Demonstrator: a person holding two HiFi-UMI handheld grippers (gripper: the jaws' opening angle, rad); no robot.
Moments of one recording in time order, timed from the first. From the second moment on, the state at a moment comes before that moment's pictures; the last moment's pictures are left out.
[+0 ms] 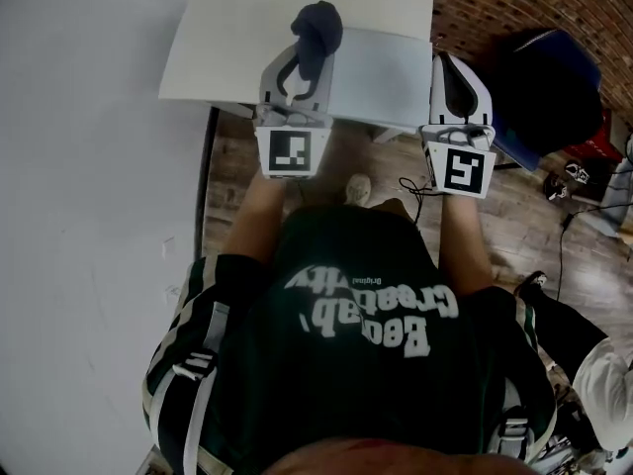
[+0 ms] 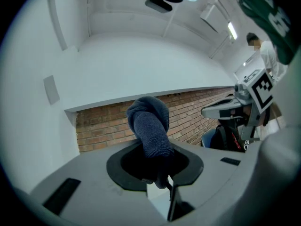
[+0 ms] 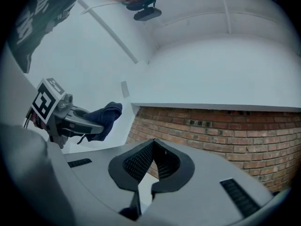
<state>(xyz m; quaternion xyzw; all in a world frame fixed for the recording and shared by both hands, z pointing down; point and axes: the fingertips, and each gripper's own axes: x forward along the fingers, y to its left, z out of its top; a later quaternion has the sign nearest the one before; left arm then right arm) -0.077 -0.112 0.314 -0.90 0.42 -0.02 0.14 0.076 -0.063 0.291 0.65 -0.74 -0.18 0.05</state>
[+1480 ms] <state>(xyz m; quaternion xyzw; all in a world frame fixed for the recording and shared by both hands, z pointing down) -0.089 -0.227 0.378 -0.93 0.34 -0.11 0.07 0.058 -0.166 0.313 0.68 -0.72 -0.15 0.07</state>
